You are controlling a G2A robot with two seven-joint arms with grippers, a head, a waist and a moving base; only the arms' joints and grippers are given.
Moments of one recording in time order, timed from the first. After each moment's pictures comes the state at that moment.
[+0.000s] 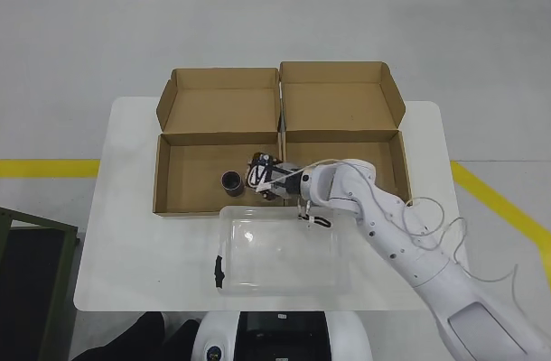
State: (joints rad) left arm -0.37 -0.34 -0.25 -1.16 3.07 0.41 0.06; right arm -0.68 -1.32 0.75 -1.35 -1.20 -0.64 0.40
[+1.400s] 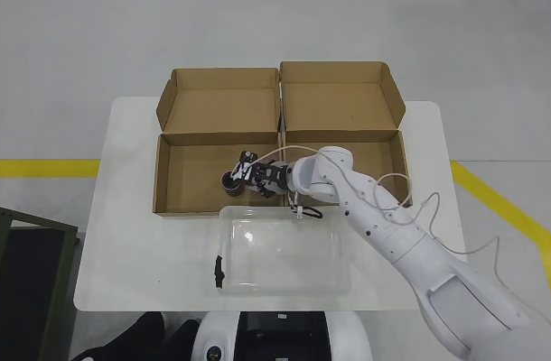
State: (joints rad) left arm -0.37 -0.34 -0.25 -1.16 3.07 0.41 0.06; right arm -0.52 -1.43 0.63 -1.07 -1.17 -0.65 0.52
